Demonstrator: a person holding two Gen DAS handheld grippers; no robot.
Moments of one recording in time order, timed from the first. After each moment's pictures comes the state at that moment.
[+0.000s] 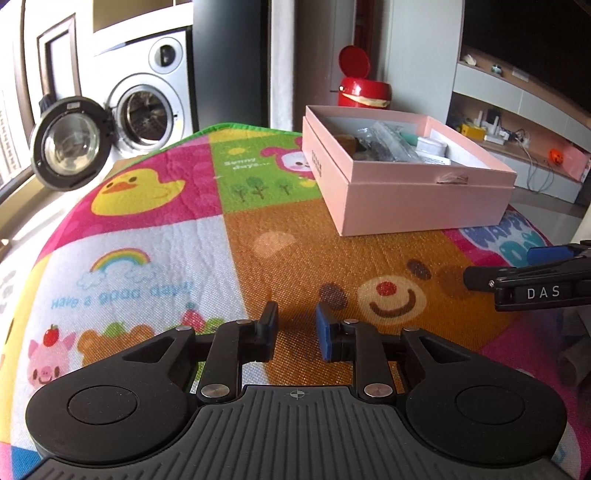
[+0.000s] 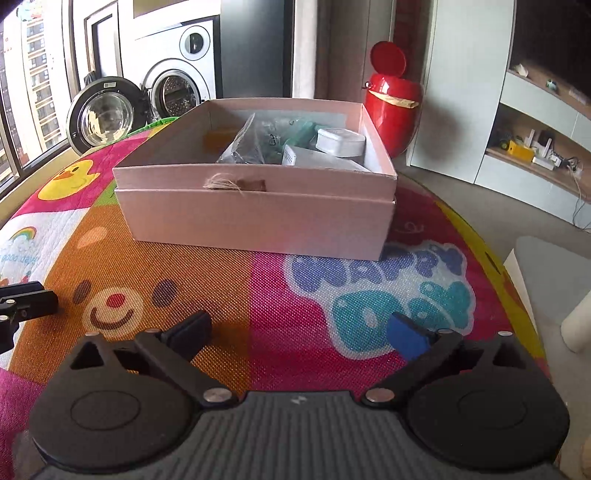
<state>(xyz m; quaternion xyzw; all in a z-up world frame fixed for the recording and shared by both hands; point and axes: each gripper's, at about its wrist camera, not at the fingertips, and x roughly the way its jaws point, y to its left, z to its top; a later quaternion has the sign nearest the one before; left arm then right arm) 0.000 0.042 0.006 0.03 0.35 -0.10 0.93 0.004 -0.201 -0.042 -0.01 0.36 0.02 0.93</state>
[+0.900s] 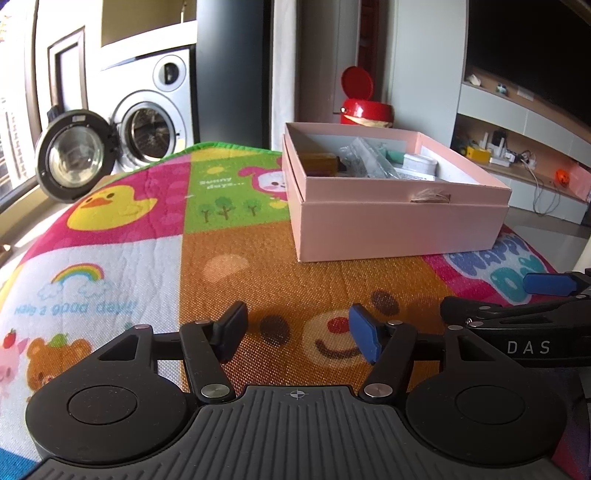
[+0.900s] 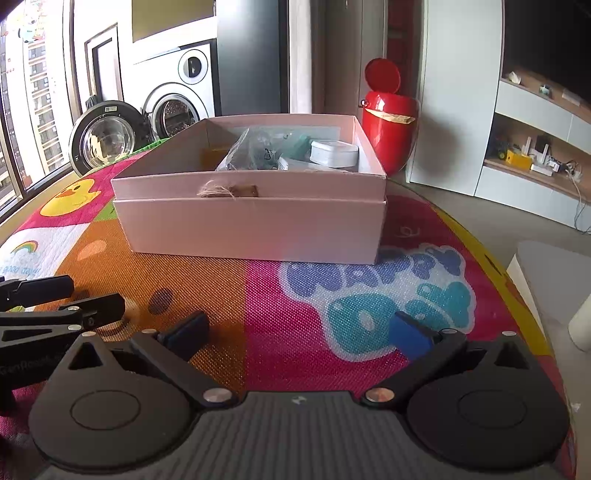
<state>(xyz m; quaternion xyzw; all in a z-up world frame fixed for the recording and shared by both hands) 0.008 0.001 -0.005 0.02 0.31 -0.07 0.95 -0.004 -0.201 -0.050 -0.01 0.32 0.02 0.95</state>
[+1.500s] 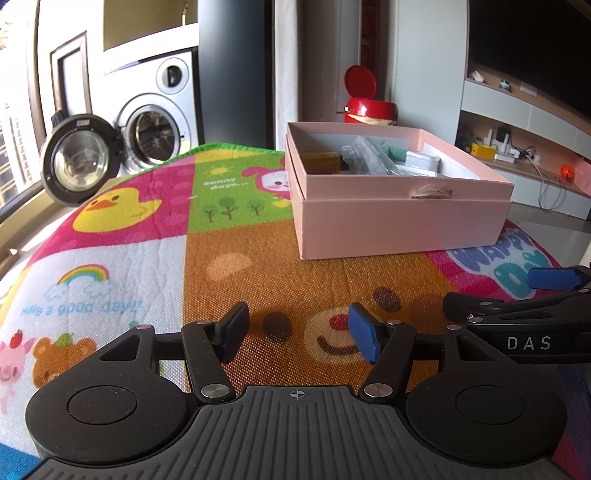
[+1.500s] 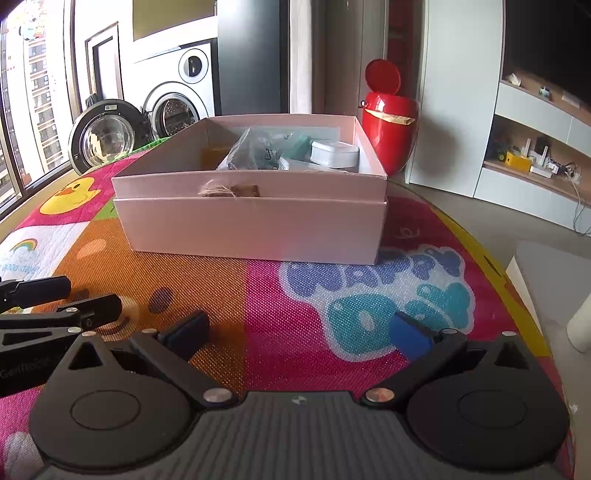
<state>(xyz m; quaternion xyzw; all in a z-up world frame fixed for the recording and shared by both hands) 0.006 -0.002 -0.006 0.03 0.31 -0.07 0.95 -0.004 -0.197 -0.050 -0.01 0.32 0.02 0.95</state>
